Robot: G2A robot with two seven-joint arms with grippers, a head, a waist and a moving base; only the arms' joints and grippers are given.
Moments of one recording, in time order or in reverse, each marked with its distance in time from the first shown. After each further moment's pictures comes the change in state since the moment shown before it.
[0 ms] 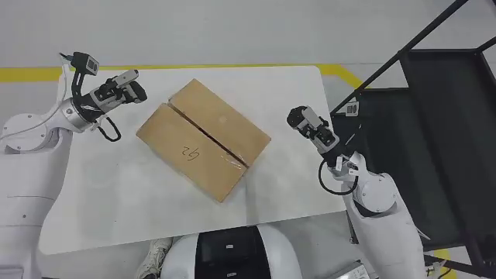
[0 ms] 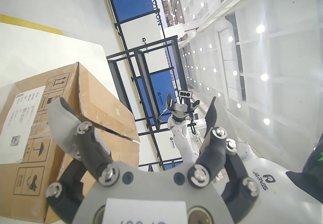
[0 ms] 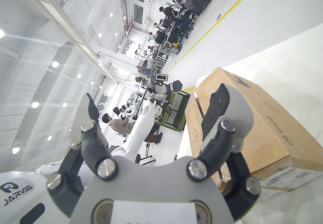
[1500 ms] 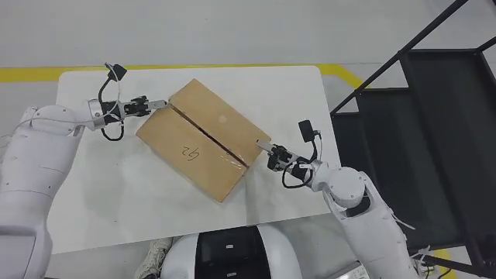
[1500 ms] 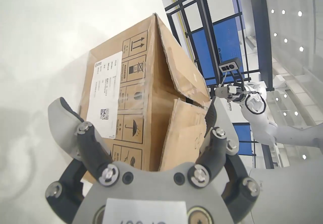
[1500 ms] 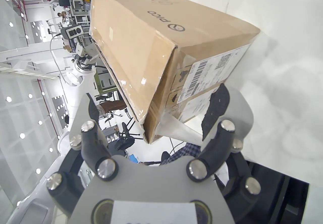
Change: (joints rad) left arm -0.252 -0.064 0.256 0.397 0.392 -0.310 -0.072; right arm 0.074 0.028 -0.172 0.109 -0.181 0.609 0.162
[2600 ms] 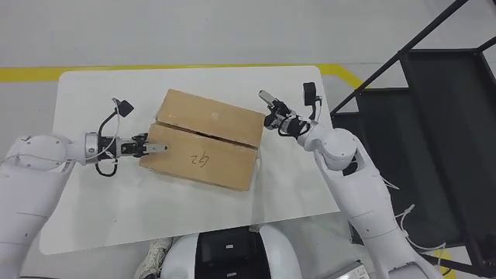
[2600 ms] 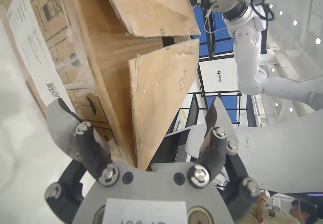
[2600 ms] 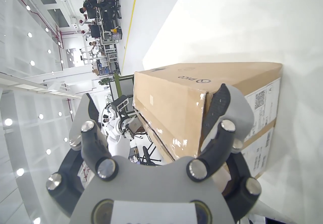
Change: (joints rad) left arm 0.338 0.191 -0.094 -0.481 -0.095 0.145 -0.151; right arm 0.315 -0.022 -0.069 0.214 0.162 0.027 -0.151
